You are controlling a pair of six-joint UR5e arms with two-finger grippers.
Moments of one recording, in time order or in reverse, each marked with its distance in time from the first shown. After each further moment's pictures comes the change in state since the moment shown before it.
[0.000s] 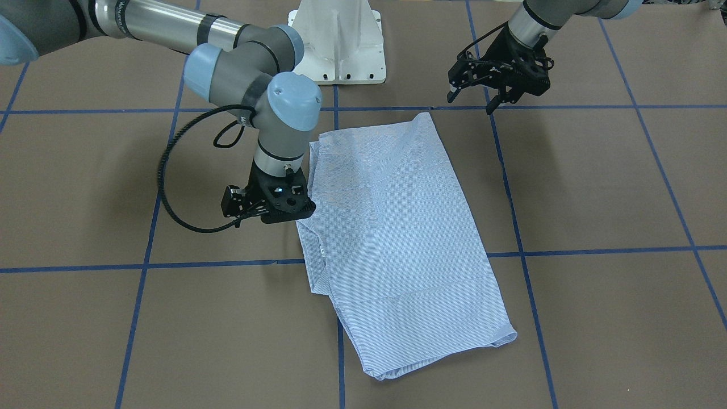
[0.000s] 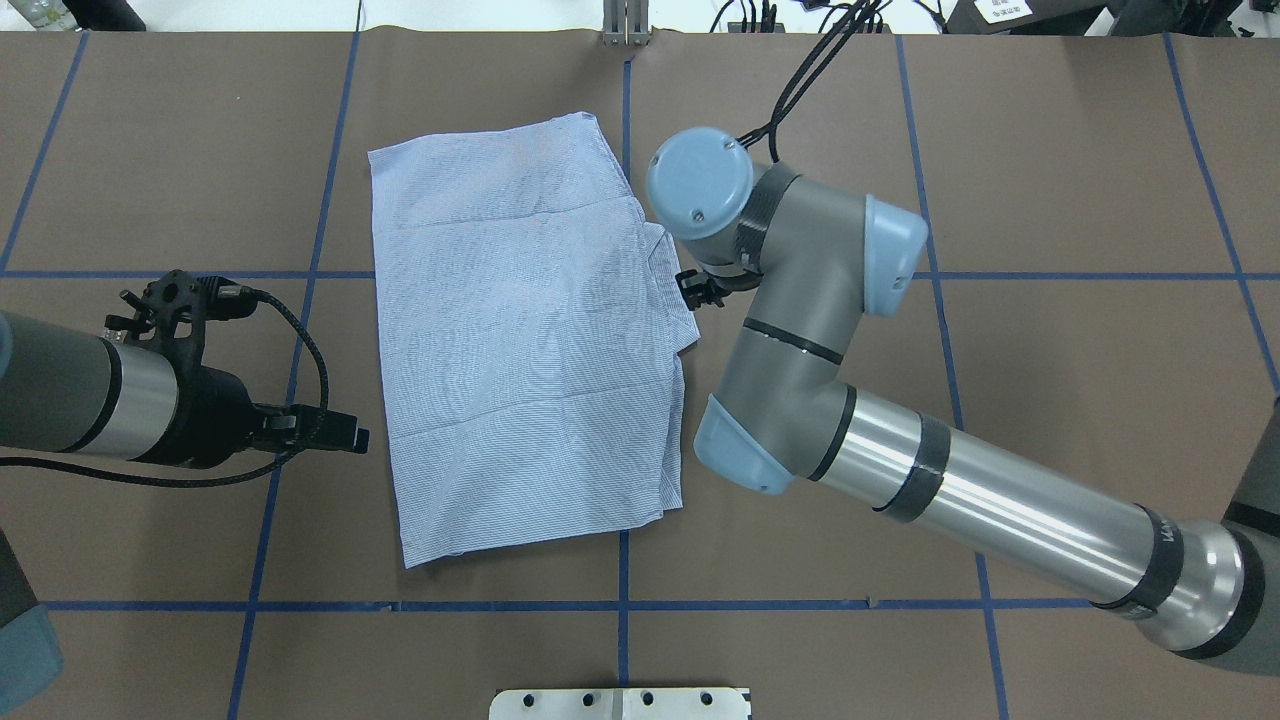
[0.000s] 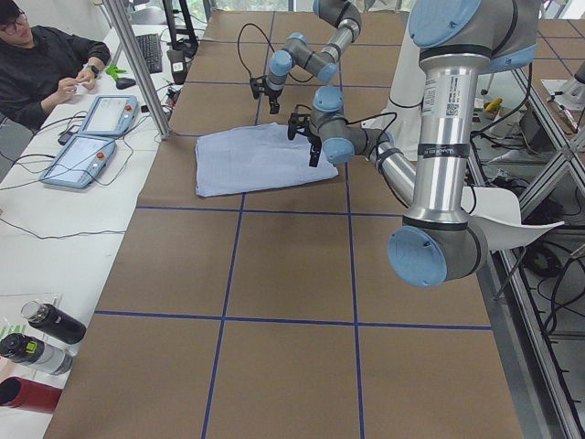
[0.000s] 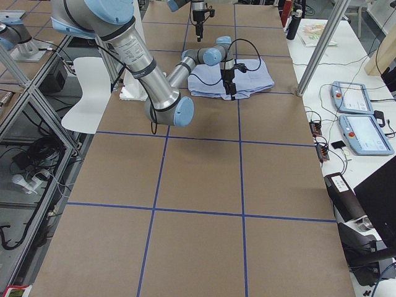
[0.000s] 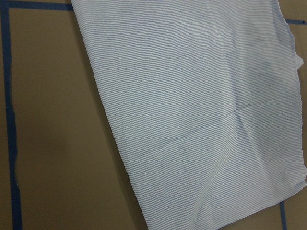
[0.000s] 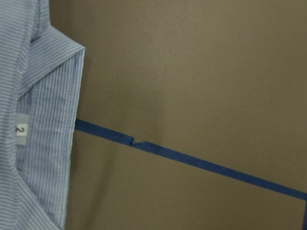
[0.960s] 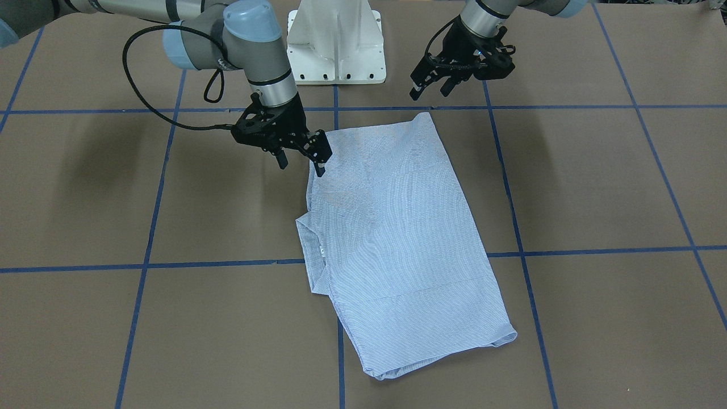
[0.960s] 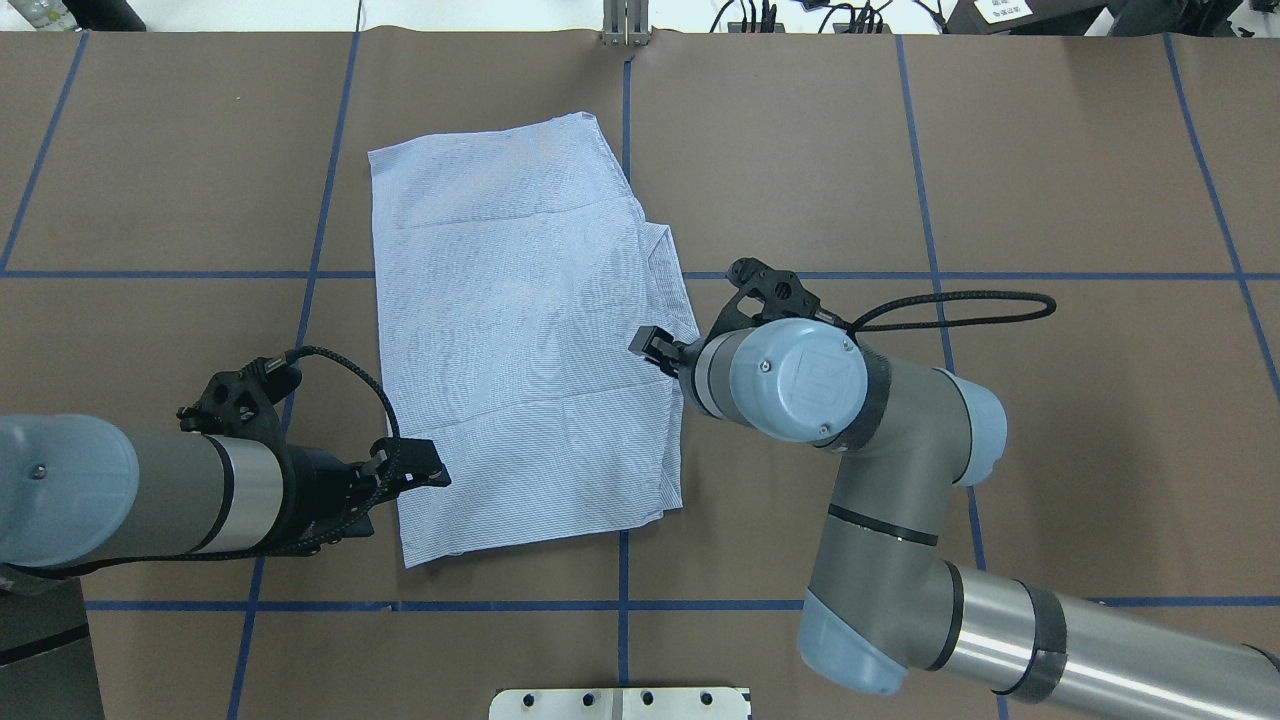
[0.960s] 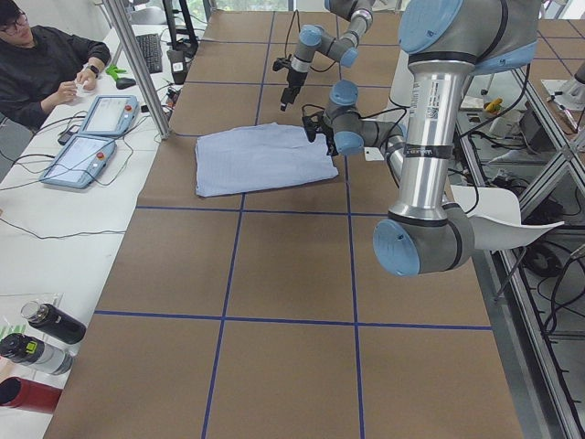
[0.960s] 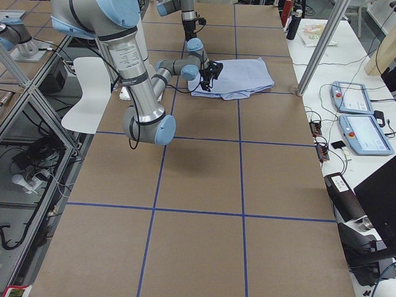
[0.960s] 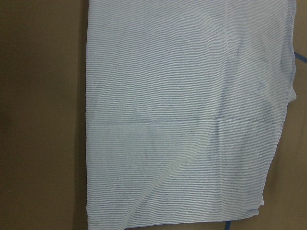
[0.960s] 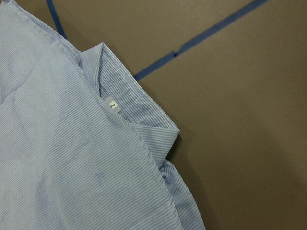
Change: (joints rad) left arm 0.232 -0.054 -0.005 -0.001 0.252 -0.643; right arm -0.218 -0.250 0.238 0.462 -0.152 1.043
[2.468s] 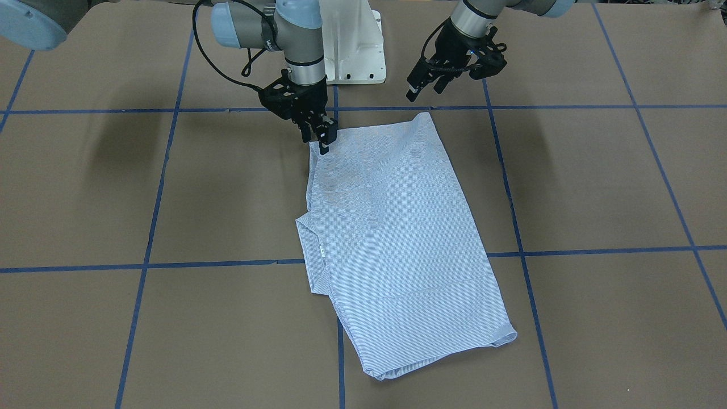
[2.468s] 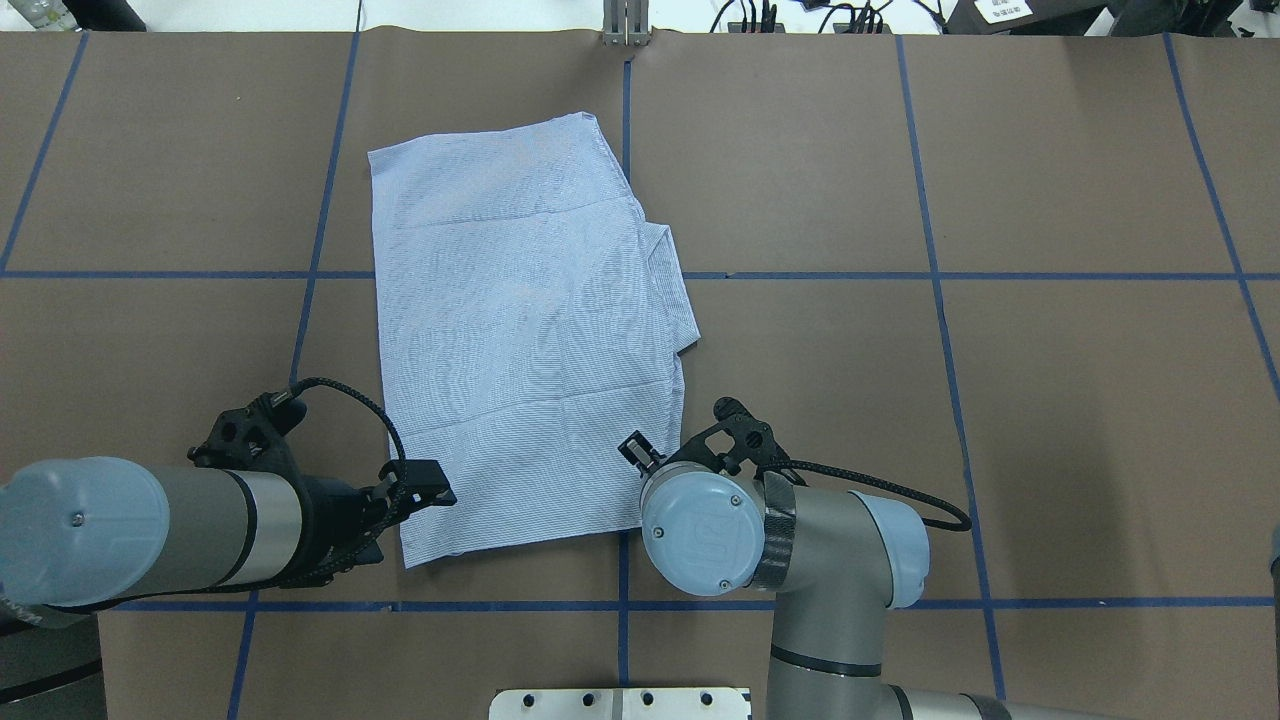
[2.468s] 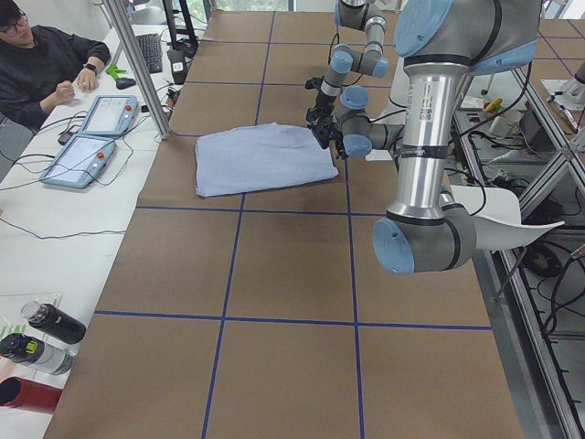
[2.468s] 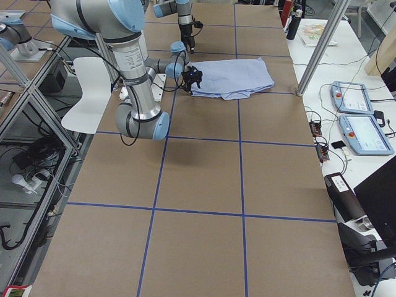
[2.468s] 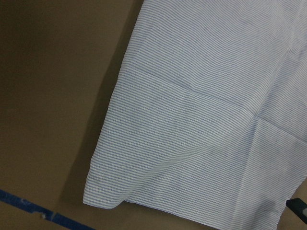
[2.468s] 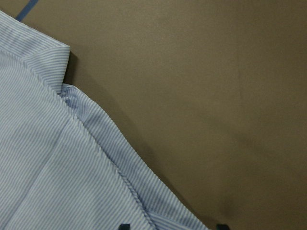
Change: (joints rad) left arm 0.047 0.004 0.008 0.004 0.044 -0.091; right arm -0.174 0.036 -0.026 -0.174 -0.109 0.394
